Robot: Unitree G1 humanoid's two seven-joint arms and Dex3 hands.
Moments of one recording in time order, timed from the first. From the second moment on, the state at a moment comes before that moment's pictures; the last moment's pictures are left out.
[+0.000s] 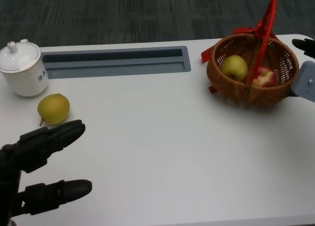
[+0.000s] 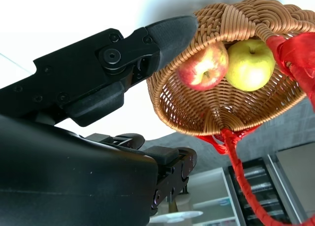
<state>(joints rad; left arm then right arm) 0.01 0.24 0.14 0.39 0.07 -1.28 -0.05 -0.95 -0.47 0.27 1.35 -0.55 -0.44 -0.08</state>
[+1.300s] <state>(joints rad) -0.11 0.29 0.07 0.55 -0.01 -1.33 -0.12 -0.29 -0.31 0.21 0.61 -0.22 -1.16 0.02</state>
